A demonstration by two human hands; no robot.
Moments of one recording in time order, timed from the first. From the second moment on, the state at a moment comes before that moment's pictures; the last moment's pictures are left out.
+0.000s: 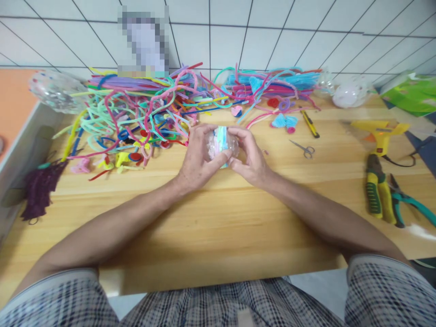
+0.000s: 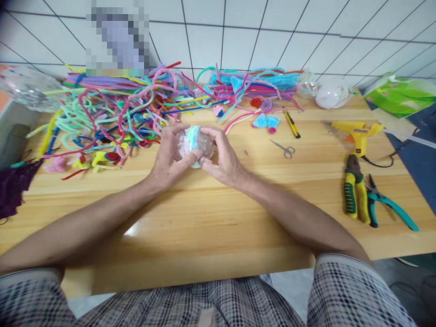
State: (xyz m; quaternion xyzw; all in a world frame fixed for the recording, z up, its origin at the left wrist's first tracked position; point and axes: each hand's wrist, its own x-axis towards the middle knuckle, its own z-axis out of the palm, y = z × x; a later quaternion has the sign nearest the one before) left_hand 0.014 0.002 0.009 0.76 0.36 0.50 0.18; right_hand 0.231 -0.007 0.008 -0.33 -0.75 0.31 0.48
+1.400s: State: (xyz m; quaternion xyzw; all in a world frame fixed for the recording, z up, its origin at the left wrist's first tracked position) left_hand 0.010 0.008 0.005 0.75 0.38 0.48 0.27; right_hand 0.245 -0.003 0.017 -0.32 -0.83 0.16 0.43
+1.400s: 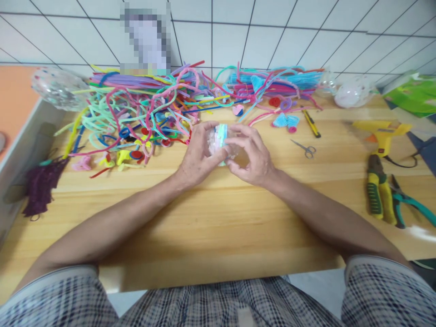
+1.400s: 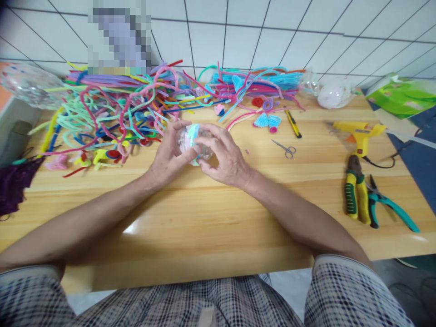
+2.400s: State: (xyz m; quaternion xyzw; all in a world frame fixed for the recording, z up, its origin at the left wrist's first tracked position) left_hand 0.007 0.012 0.005 0.78 0.35 0.48 0.22; right_hand 0.241 -0.003 0.013 -0.33 -0.83 0.09 0.44
